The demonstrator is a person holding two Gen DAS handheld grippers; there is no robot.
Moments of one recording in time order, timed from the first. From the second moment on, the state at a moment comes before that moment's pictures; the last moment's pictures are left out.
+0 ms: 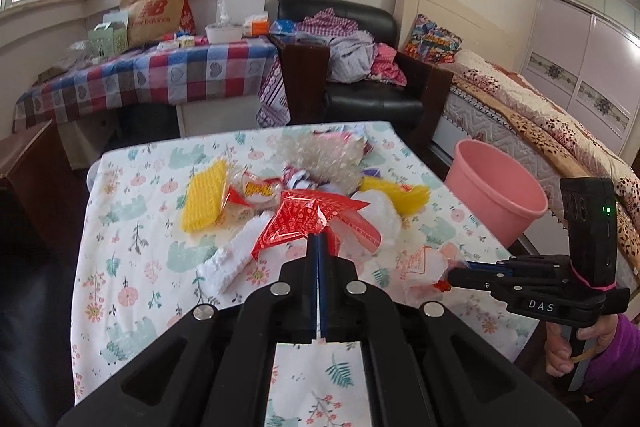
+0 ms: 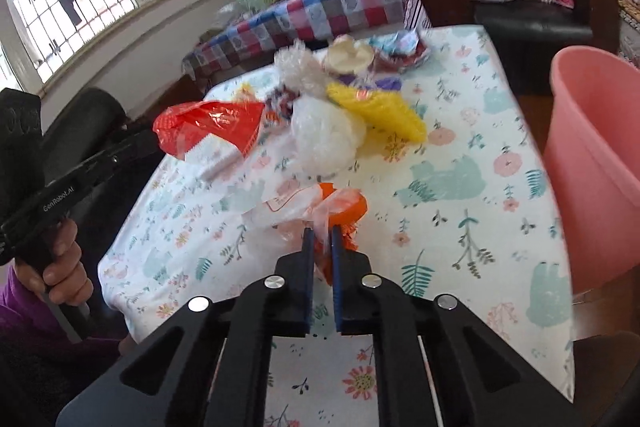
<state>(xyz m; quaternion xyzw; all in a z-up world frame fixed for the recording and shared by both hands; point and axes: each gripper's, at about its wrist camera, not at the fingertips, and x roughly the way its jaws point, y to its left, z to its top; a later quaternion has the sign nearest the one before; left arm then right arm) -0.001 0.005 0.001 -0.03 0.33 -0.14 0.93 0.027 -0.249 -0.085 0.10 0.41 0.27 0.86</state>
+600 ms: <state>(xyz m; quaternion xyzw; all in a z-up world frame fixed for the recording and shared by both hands) 0.023 -0.137 0.066 0.01 0.25 -0.30 0.92 0.022 -0.385 -0.019 0.12 0.28 0.08 0.95</state>
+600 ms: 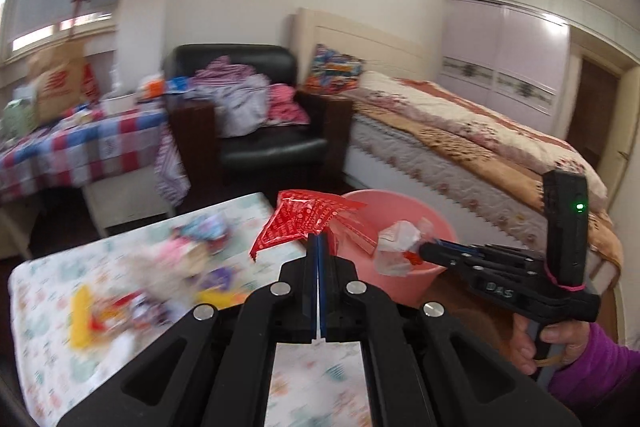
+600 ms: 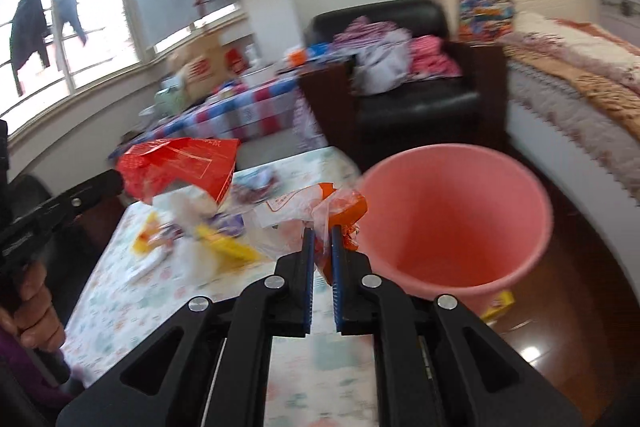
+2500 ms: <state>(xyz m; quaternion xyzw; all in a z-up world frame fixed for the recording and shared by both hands) 0.041 -0.175 0.033 0.00 0.28 -0.28 0.92 0.008 -0.353 -0.028 0.09 0.28 0.03 0.96</state>
